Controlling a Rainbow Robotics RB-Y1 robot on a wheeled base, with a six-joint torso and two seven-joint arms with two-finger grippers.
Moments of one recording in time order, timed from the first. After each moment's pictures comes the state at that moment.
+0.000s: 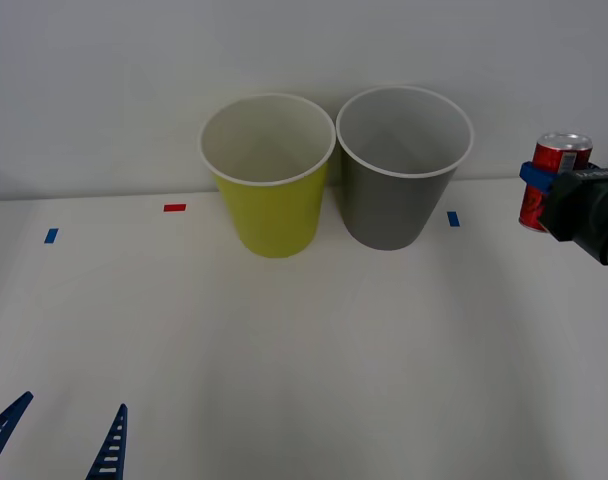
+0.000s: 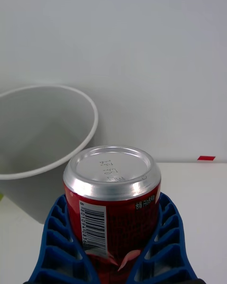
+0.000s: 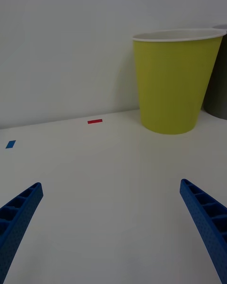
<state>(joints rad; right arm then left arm) -0.06 -0.19 -0.27 -2.52 -0.39 1.23 1.64 1.08 0.42 -0.17 -2.21 0.11 -0.47 -1.50</state>
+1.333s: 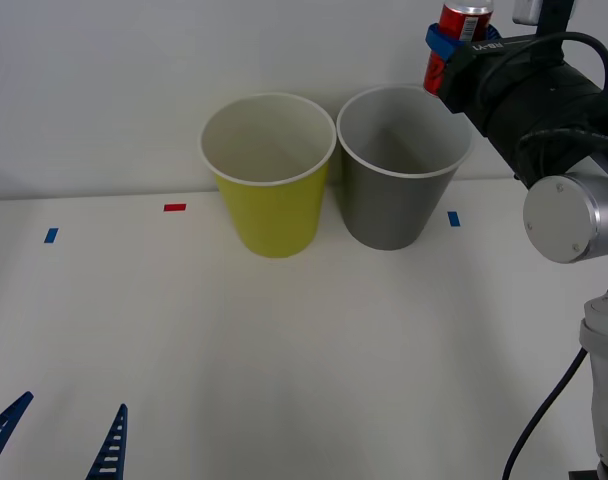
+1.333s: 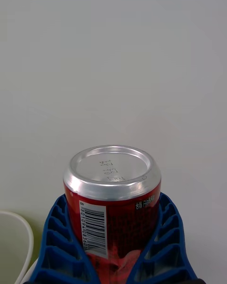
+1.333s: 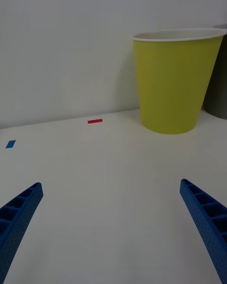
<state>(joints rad) -0.41 -0.23 -0.04 -2.07 -0.33 0.69 1.58 1.08 0.42 -0.17 -2.21 0.11 -0.47 -1.50</state>
